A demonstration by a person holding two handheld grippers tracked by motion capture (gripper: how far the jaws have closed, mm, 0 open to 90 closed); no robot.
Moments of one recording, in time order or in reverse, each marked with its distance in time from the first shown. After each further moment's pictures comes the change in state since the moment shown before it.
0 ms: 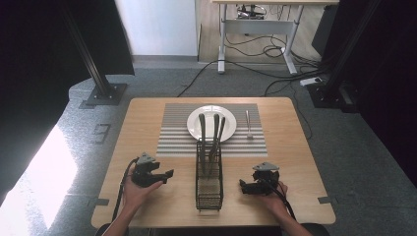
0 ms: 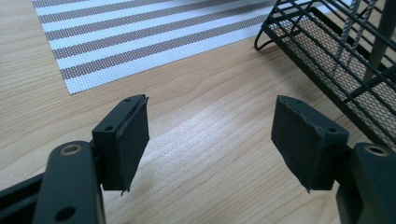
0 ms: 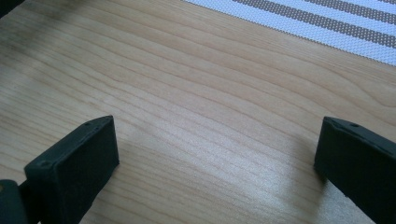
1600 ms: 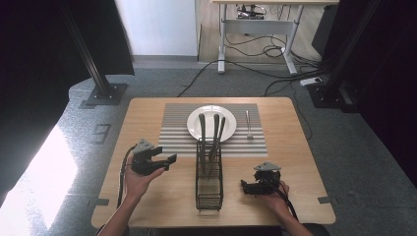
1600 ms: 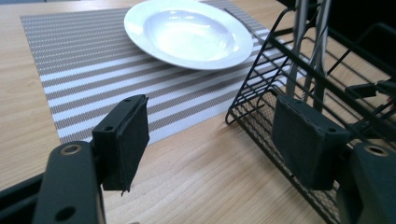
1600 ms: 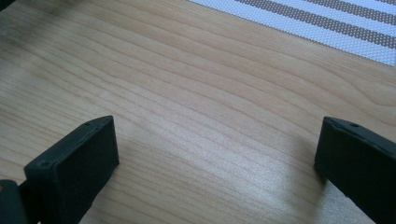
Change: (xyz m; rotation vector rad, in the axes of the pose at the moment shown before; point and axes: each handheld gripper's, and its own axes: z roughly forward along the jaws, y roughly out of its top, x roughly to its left) left arm -0.015 0.049 -0.028 -0.174 -0.037 0.022; right arm -0.005 -0.001 -0.001 -0.002 0.011 -0.013
